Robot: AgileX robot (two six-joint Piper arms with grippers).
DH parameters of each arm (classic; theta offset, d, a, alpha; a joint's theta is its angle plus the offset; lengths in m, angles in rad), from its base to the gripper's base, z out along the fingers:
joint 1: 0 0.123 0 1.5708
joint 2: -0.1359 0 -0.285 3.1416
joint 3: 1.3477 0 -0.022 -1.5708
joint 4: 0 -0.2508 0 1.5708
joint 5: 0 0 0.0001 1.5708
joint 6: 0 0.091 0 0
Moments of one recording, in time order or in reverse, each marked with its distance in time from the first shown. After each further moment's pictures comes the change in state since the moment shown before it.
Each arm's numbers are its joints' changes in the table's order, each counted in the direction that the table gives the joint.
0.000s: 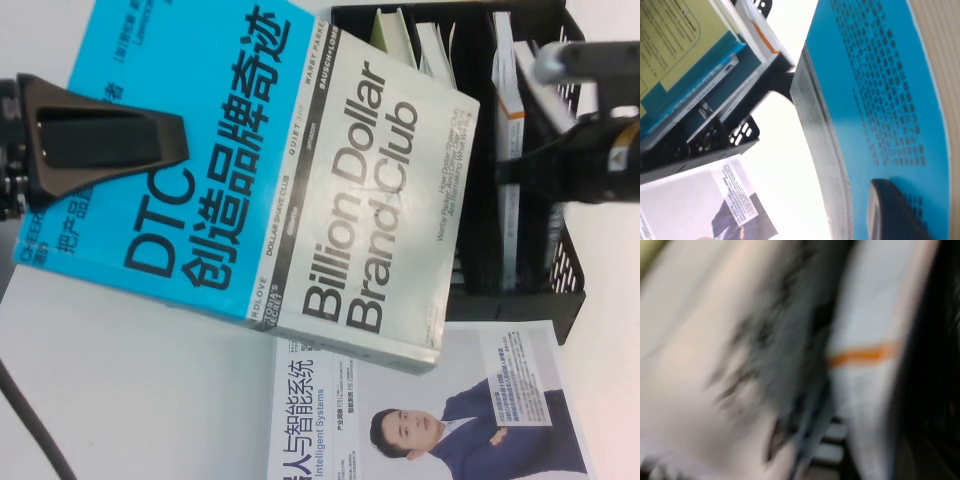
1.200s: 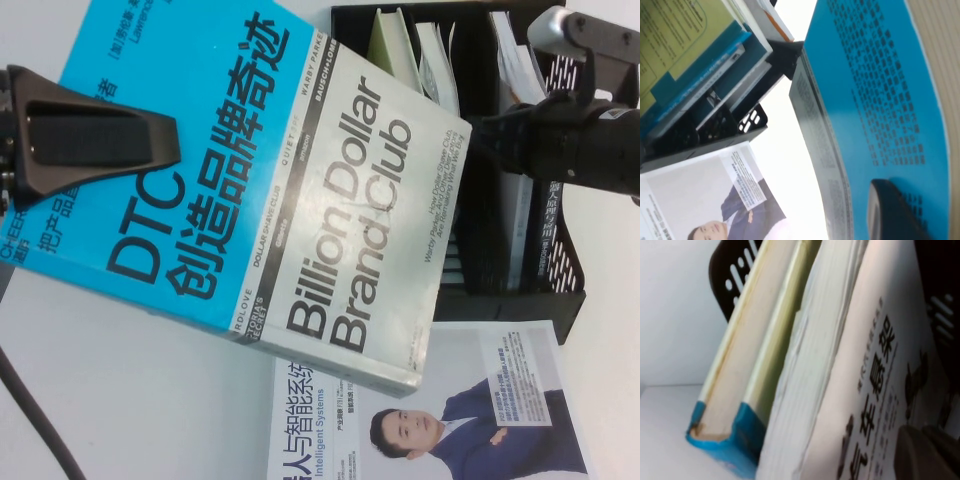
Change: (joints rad) right arm 0.000 -0.044 0.000 -1.046 -0.209 -0.820; left arm 0.000 0.000 -0.065 -0.079 0.036 -0.068
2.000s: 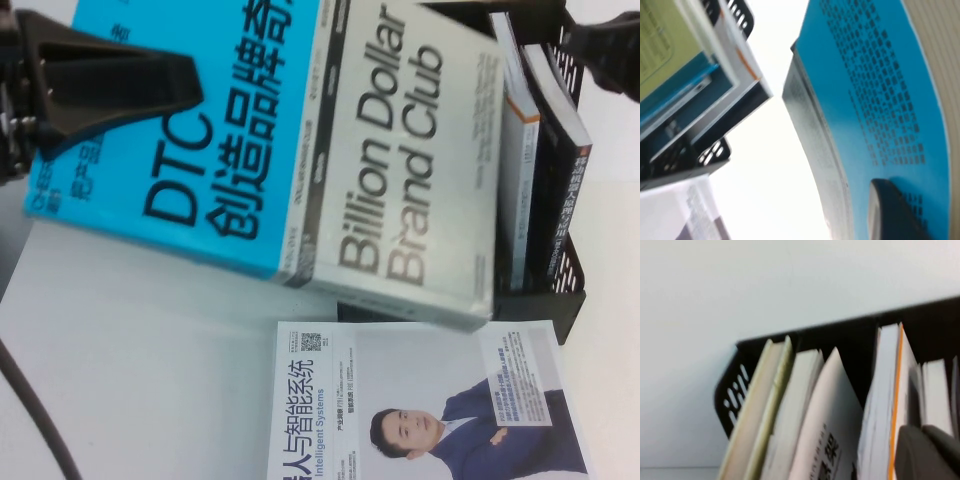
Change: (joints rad) right arm -0.111 0.176 0.000 -0.017 -0.022 -0.059; left arm -0.080 0.000 -0.002 0.083 -0.120 -0.083
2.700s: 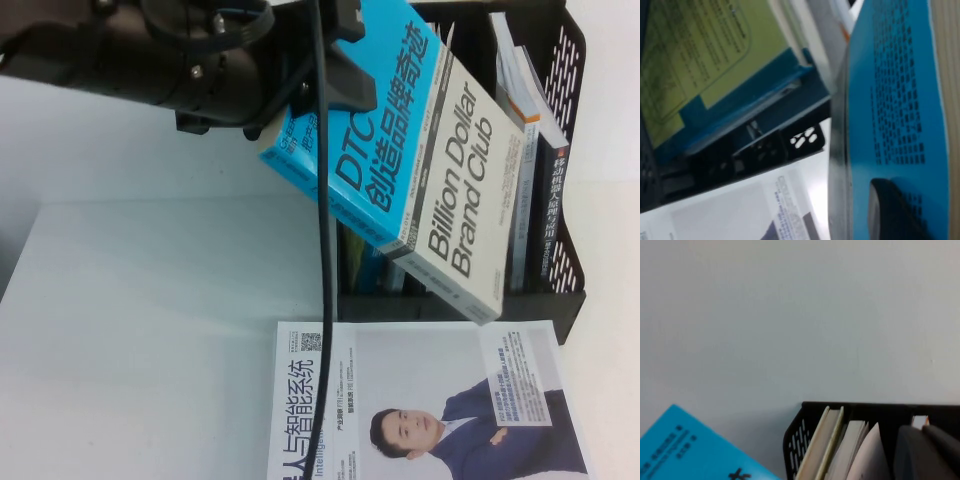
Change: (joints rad) right arm -0.001 0.281 0.000 -0.002 0.096 -0.121; left arm -0.450 -0.407 -0.378 -0.612 -0.279 -0.466
